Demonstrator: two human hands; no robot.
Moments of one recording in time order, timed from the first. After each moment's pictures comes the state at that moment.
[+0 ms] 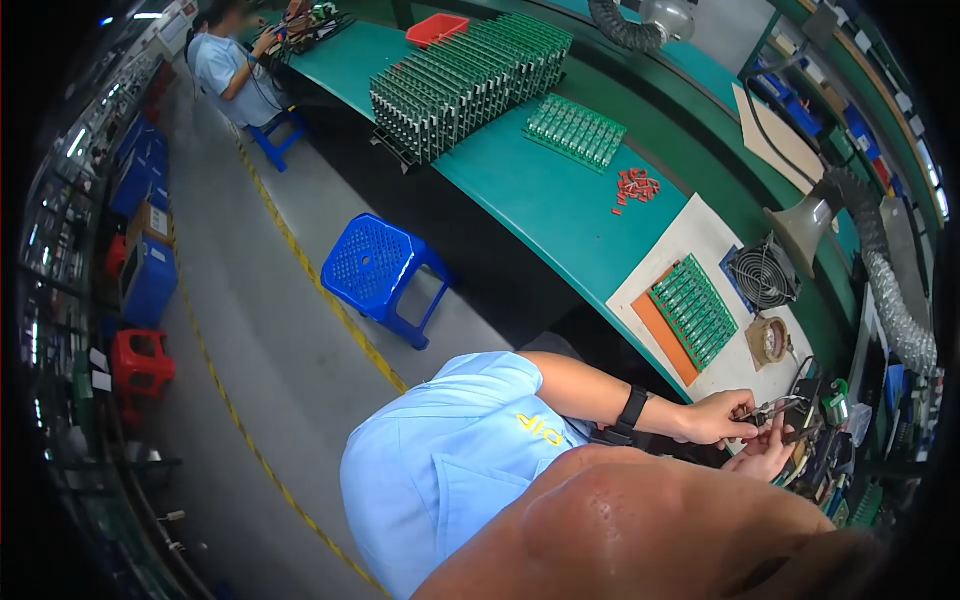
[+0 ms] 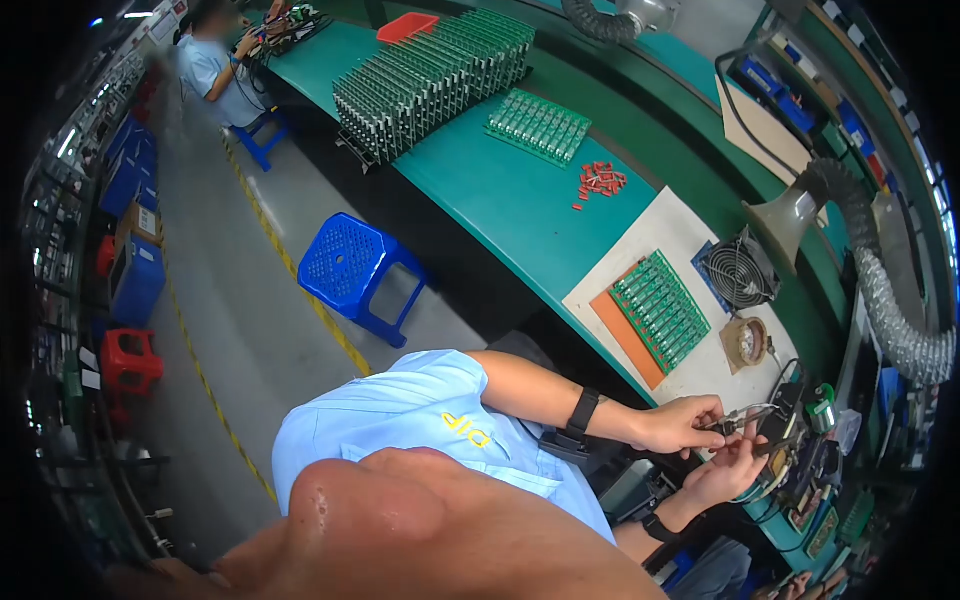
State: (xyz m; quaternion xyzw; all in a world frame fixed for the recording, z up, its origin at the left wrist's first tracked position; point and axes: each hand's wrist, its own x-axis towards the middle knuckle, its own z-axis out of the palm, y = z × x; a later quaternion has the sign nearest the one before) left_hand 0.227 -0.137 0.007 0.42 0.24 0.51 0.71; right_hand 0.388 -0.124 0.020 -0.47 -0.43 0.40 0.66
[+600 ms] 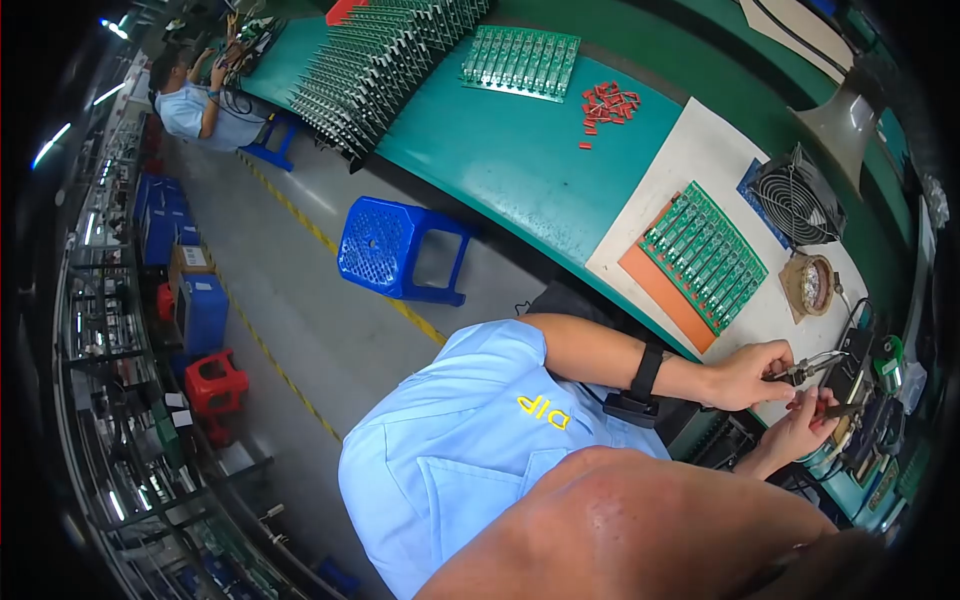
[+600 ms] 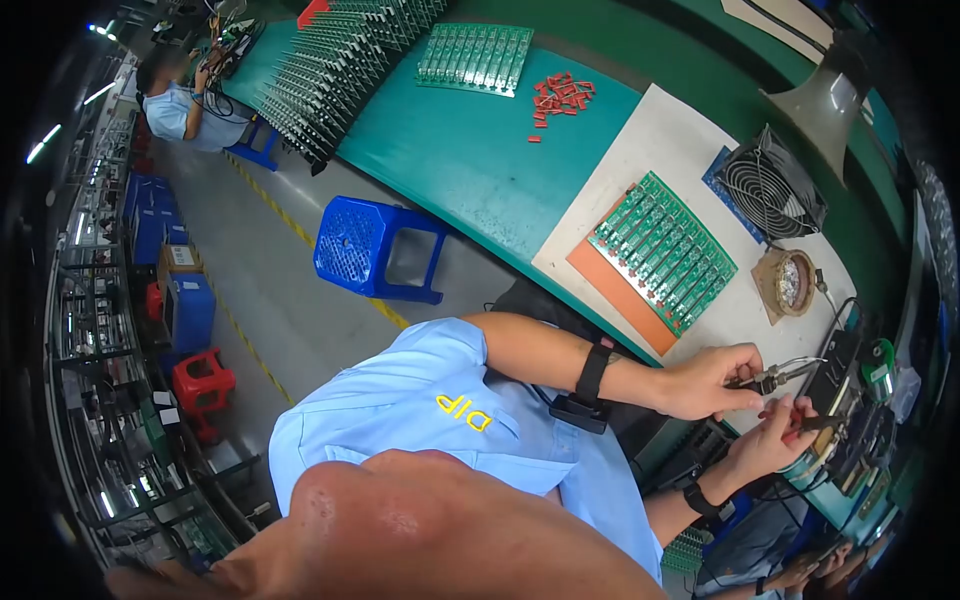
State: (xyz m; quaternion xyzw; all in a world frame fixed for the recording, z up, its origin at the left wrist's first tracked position) left_hand 0.237 -0.097 -0.006 0.35 0.25 0.51 0.75; right_hand 0.431 -0.086 -0.018 -0.54 -0.47 0.31 0.63
